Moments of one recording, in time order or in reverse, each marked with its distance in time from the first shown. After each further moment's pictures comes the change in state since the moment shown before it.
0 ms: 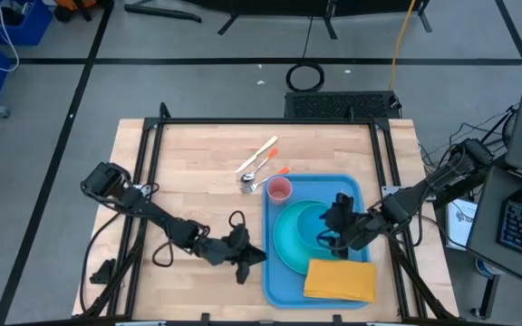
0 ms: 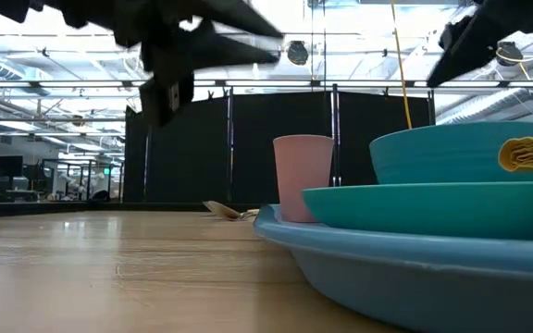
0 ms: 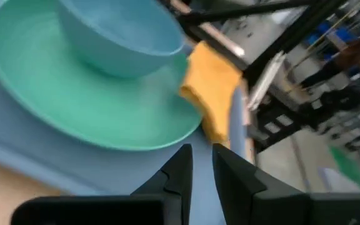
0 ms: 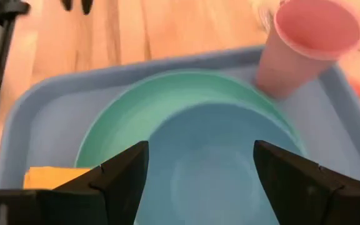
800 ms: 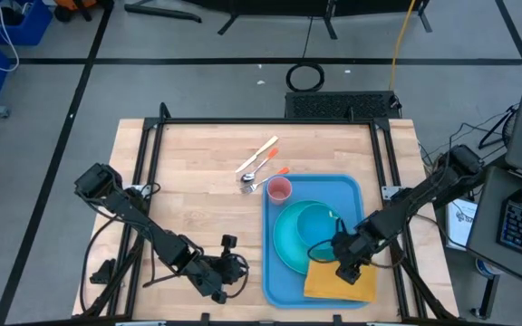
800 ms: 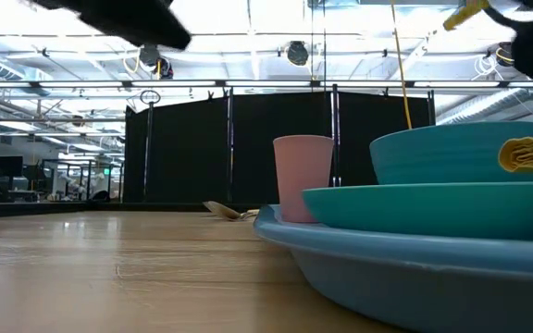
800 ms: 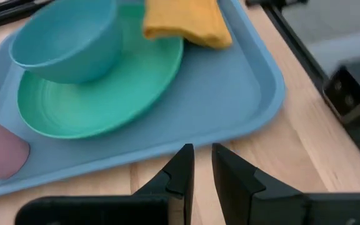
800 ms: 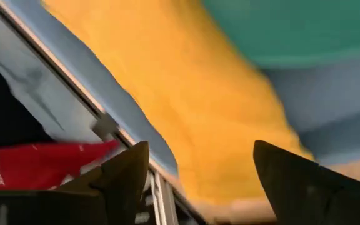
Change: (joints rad) left arm -0.145 -0.042 0.181 -0.578 -0.109 0.625; right arm 0.060 0.181 0.000 -0.125 -0.804 0.792
